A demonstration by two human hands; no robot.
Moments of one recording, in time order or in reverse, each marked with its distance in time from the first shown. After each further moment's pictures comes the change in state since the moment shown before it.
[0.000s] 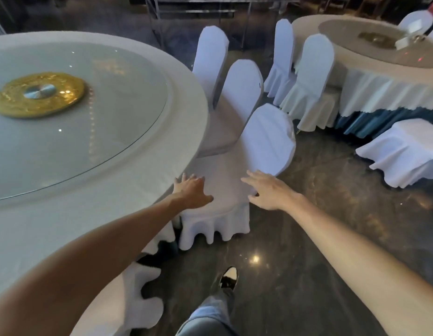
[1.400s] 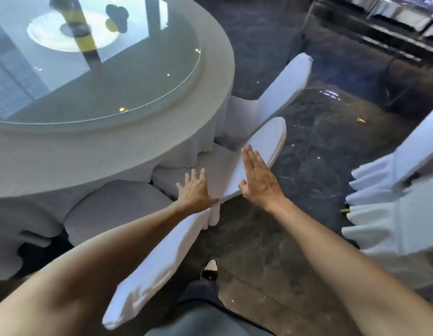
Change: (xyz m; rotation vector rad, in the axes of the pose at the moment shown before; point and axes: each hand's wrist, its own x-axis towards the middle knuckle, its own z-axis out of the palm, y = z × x) left_hand 0.622 0.271 -0.120 -0.559 0.325 -0.841; right_hand 0.598 0.482 -0.210 -0.125 0.172 -0.777
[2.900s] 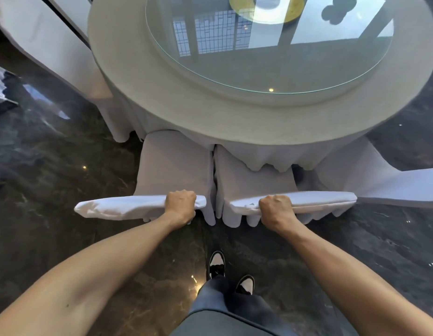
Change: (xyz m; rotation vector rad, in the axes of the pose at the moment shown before) left_hand 0.006 0.039 0.068 0.255 0.017 -0.871; right_hand 0.157 0.093 0.048 -0.553 -0.491 -0.787
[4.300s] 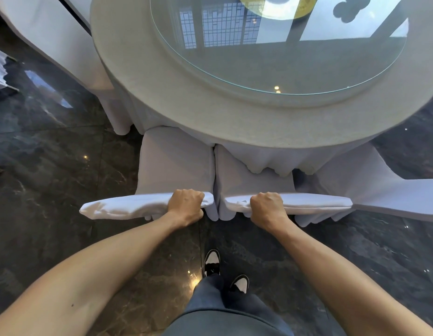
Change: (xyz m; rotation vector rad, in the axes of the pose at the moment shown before) left_hand 0.006 0.019 -0.015 -0.097 0.046 0.133; right_hand 0.027 -0.004 -0.003 -0.050 0.075 -0.091
